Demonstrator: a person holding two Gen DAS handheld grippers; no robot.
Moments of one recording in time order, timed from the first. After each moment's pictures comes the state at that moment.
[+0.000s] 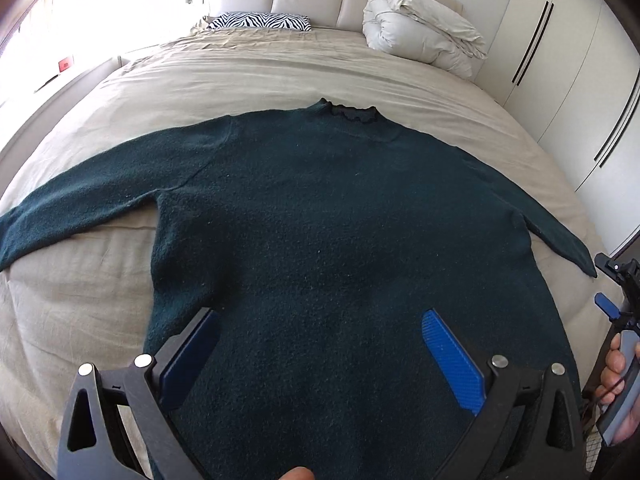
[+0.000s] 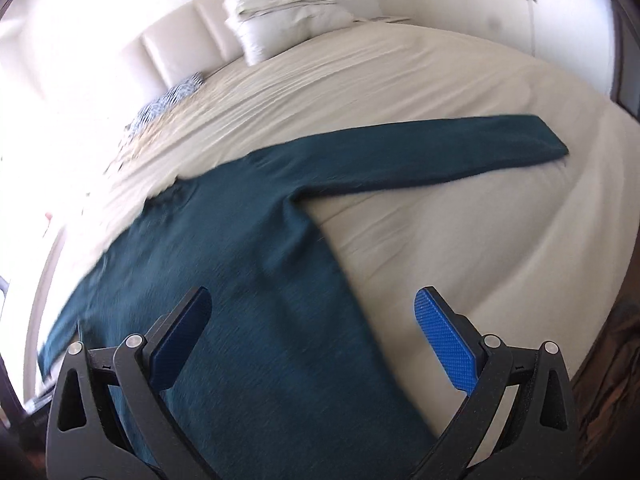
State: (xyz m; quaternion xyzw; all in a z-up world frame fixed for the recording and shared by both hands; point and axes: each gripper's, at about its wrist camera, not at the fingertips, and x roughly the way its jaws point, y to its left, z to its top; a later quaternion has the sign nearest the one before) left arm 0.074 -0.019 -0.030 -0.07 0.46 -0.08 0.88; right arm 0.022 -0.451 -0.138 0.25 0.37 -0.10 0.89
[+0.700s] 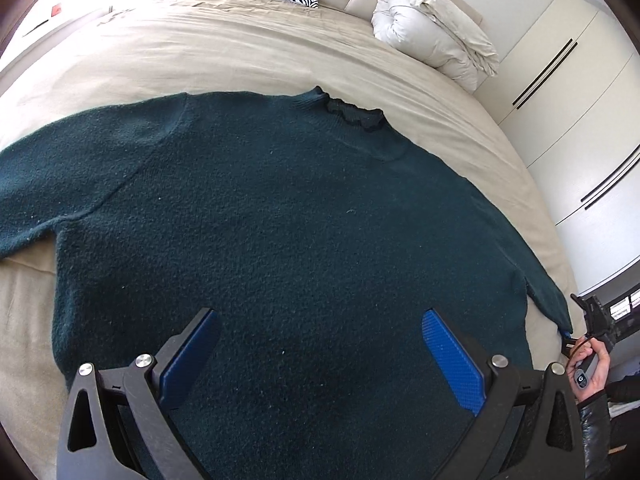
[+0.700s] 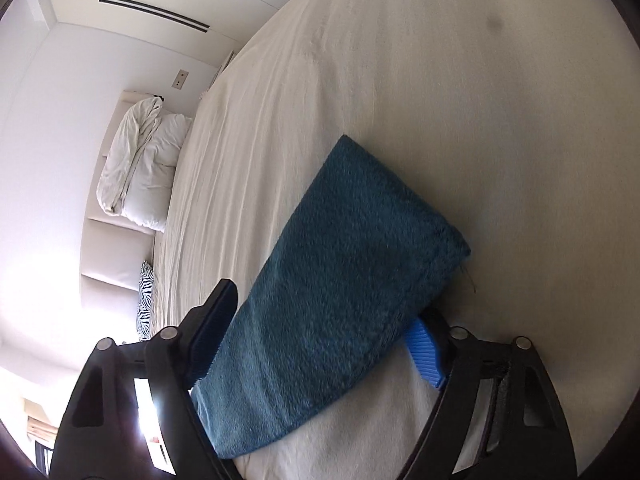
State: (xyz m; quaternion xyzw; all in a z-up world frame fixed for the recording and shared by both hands) left arm 0.170 -0.018 -0.067 -0.17 0.50 -0.11 0.85; right arm 0.085 -0.791 -0.252 0.58 0.24 -0.20 0.76
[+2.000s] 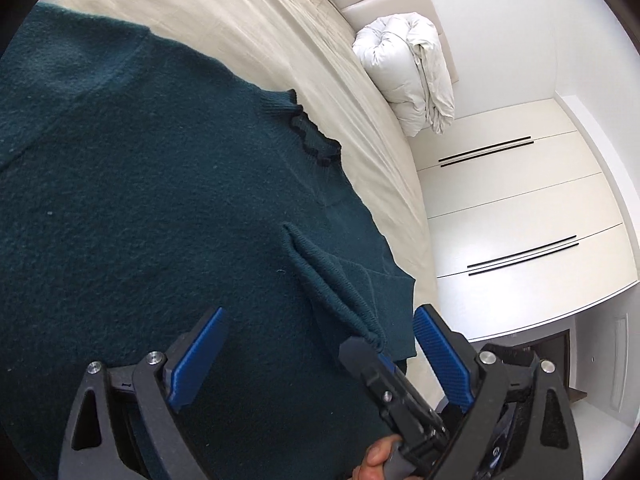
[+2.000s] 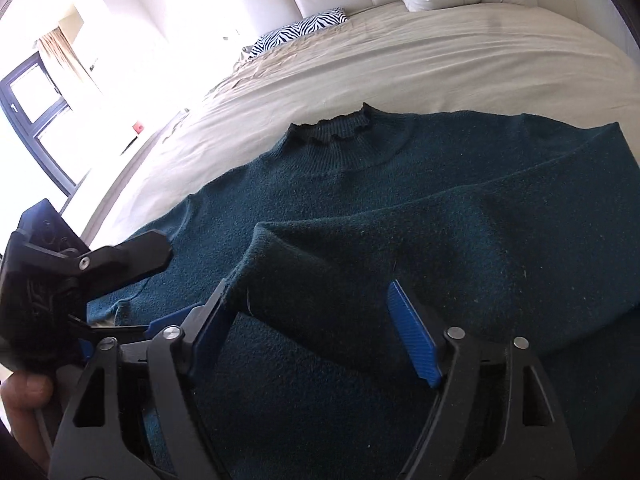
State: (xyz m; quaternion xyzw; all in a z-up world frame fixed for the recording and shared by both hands) left arm 0.251 0.011 -0.104 -0.41 0.48 -0.25 0.74; right arm 0.237 -0.268 -0.199 0.15 0.41 0.16 0.89
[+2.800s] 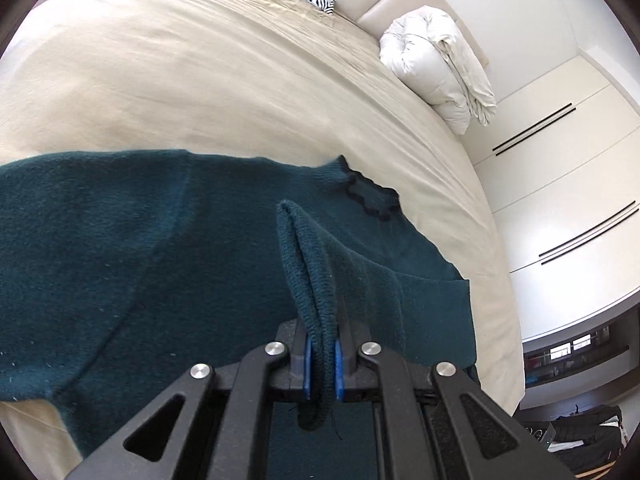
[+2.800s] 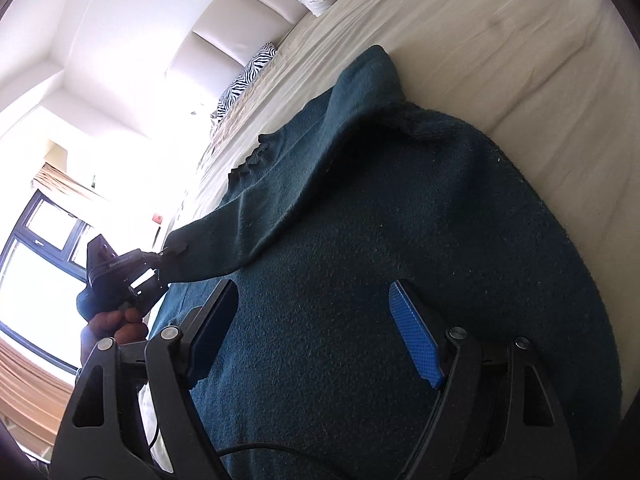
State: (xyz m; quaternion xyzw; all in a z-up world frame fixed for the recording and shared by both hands) left arm 0.270 0.058 -0.074 -0.28 0.49 -0.16 0.81; right arm 0.106 -0.423 -0.230 0.37 0.38 0.13 0.83
